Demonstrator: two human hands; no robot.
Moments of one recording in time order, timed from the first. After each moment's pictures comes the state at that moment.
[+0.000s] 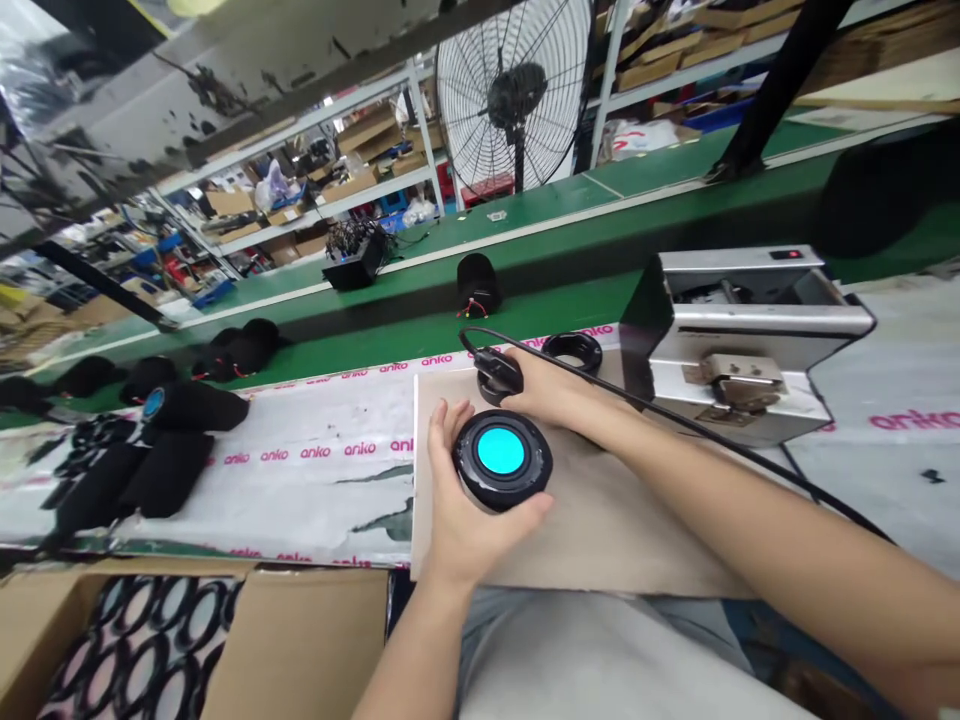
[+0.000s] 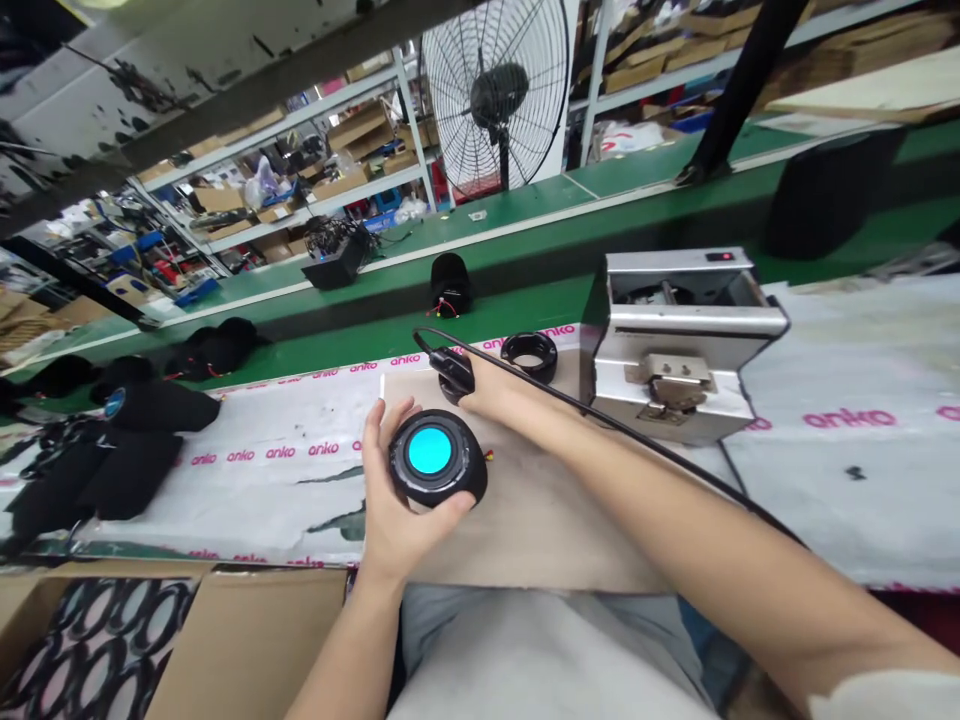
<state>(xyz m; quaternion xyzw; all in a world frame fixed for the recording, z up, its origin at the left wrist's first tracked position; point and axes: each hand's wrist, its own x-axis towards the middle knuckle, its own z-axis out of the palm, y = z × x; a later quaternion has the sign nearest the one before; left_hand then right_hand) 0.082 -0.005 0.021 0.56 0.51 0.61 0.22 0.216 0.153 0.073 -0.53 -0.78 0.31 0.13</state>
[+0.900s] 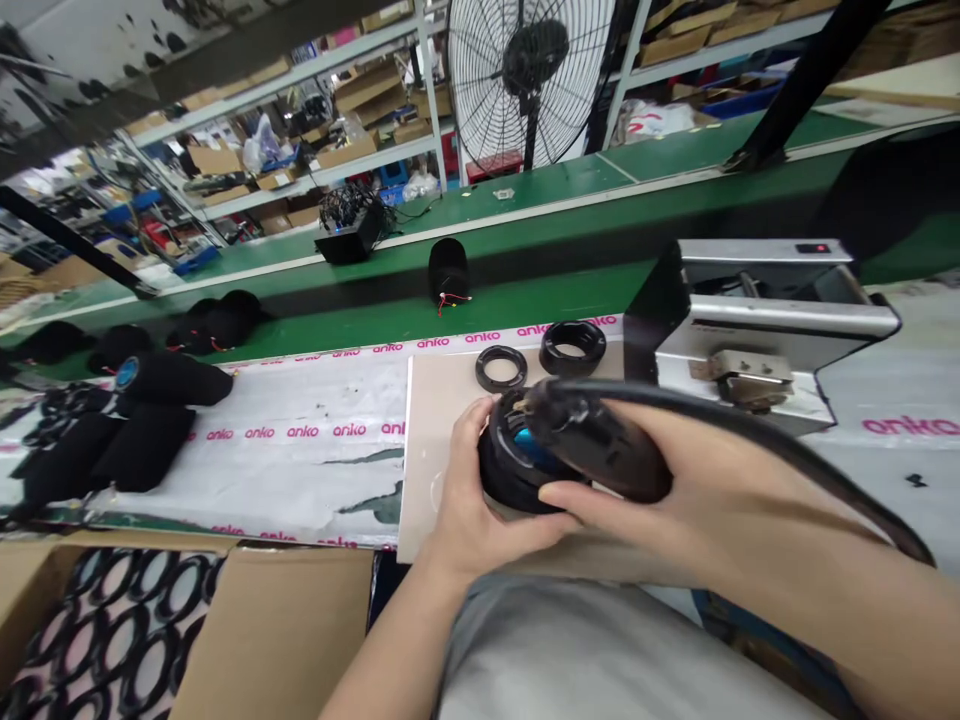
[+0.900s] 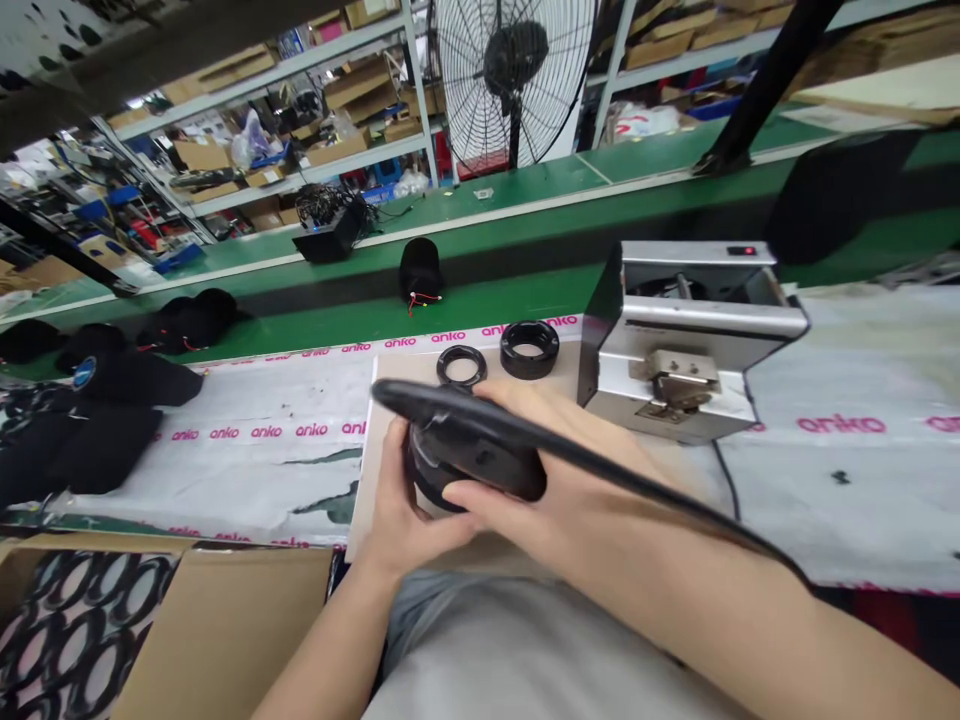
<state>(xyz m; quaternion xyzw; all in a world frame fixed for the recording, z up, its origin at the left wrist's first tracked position) 0.084 -0.002 0.005 0.68 0.42 0.57 0.19 0.291 0.038 0.103 -0.50 -0.80 0.20 0.28</state>
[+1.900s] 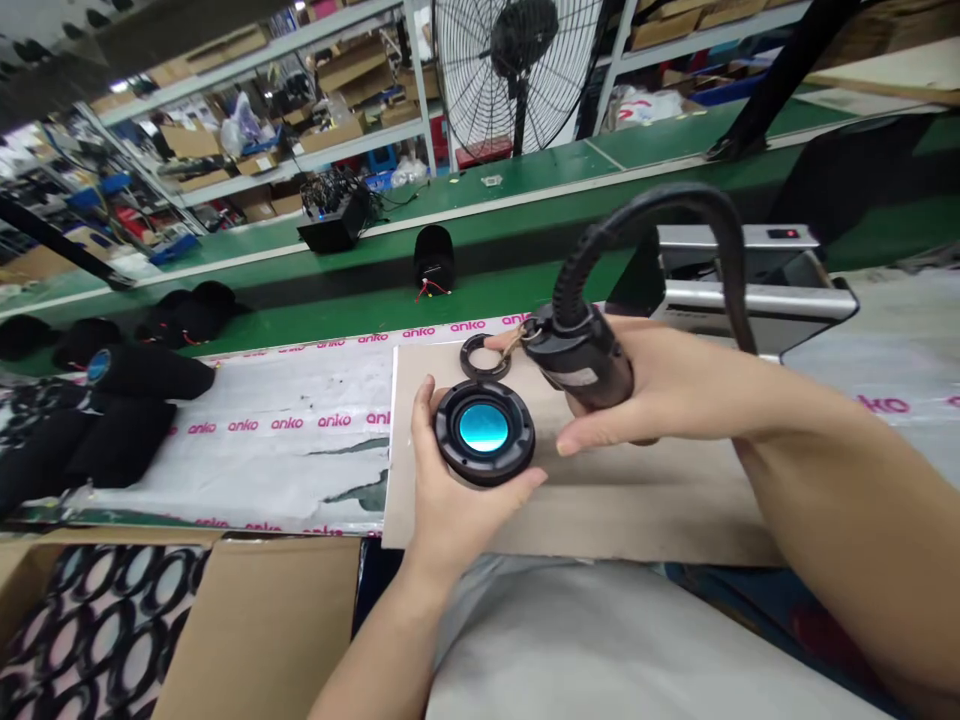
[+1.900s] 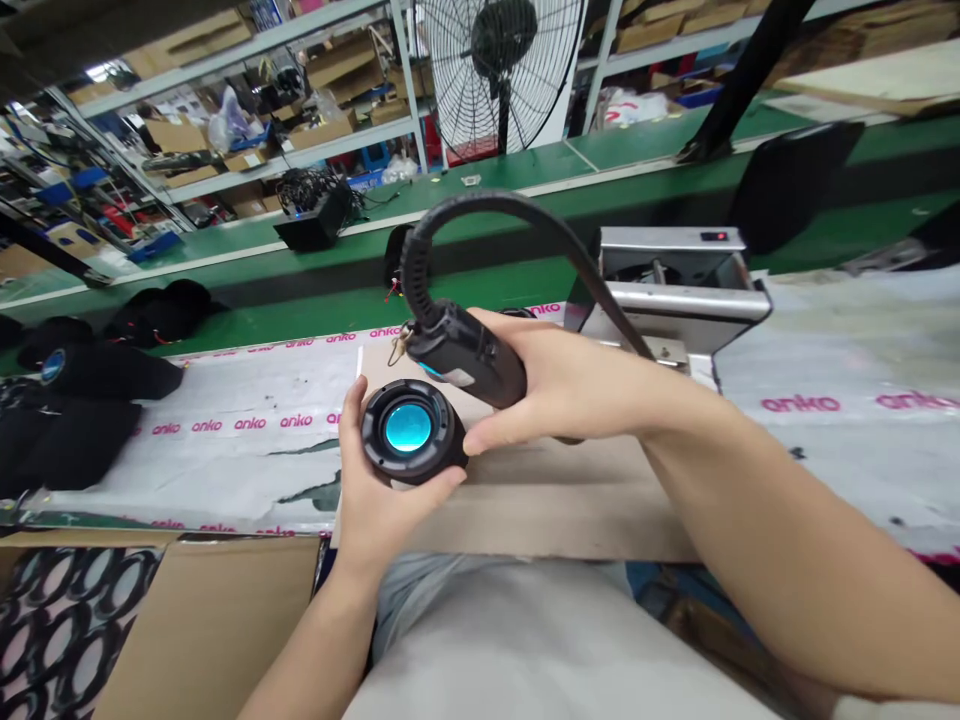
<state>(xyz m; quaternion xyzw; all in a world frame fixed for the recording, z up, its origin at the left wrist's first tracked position) 0.107 -0.018 0.034 0.49 0.61 0.58 0.23 0.299 0.118 0.137 -0.28 -0.81 0.48 0.20</state>
